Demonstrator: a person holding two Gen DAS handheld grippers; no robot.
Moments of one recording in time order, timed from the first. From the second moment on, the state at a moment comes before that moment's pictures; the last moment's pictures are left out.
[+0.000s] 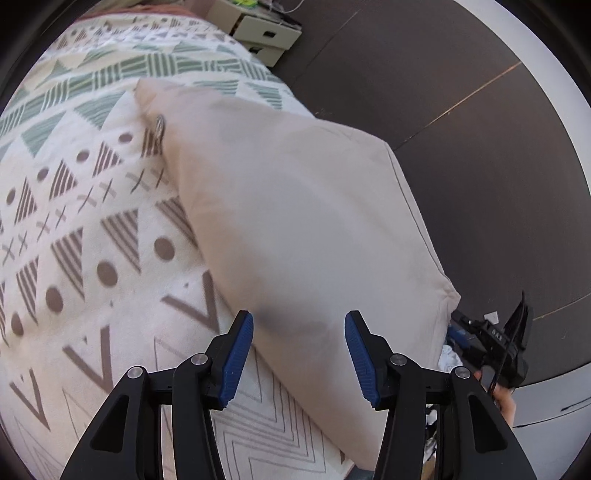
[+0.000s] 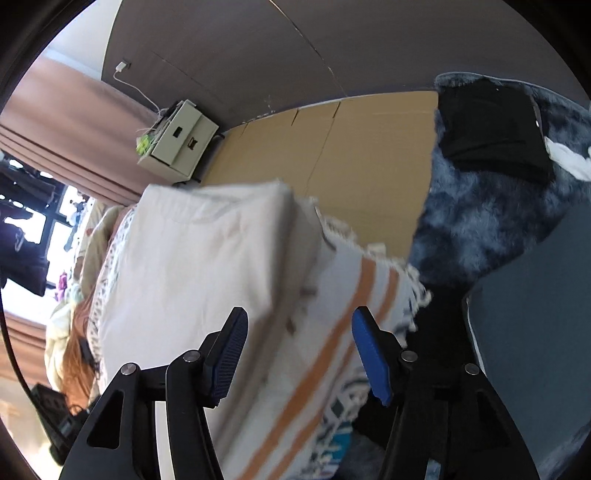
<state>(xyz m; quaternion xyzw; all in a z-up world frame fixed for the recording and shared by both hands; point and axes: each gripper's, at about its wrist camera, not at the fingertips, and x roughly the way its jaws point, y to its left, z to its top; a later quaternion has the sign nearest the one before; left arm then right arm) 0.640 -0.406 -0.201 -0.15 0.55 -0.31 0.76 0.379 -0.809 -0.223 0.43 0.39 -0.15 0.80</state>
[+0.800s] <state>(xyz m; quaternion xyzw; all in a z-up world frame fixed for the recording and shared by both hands) 0.511 -0.244 -0.071 -0.12 0.43 -0.28 0.85 0.265 -0.659 -0.103 0.34 0.35 -0.10 0.87</state>
